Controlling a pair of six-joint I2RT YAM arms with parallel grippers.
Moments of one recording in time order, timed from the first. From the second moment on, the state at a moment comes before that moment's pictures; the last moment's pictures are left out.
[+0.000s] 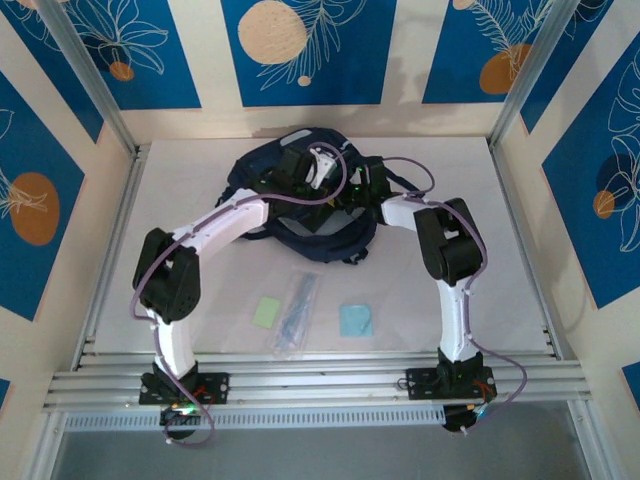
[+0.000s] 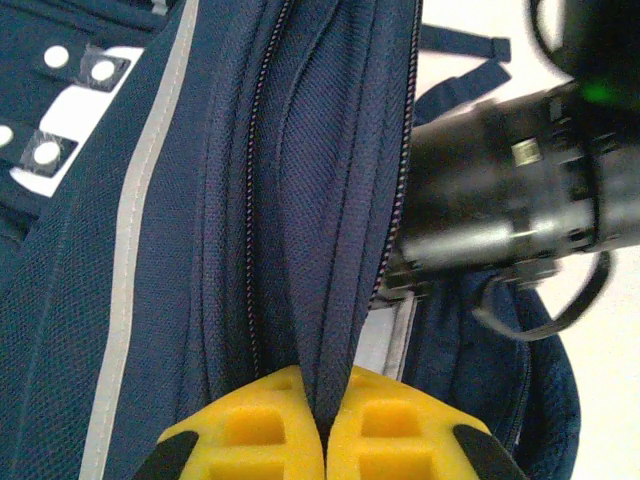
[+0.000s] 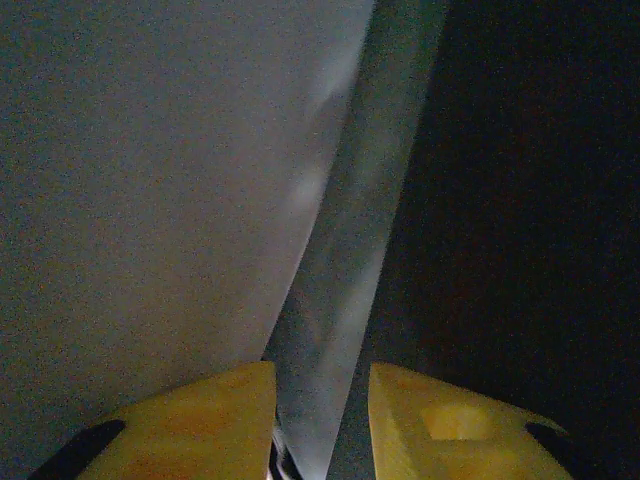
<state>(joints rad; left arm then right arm) -0.64 1.89 1.61 -0.46 0.07 -0.03 0.37 2.16 1.39 0.27 -0.55 1.19</state>
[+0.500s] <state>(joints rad) -0.62 1.88 1.58 -0.44 0.10 -0.07 0.38 1.93 1.15 0.12 -0.53 1.08</state>
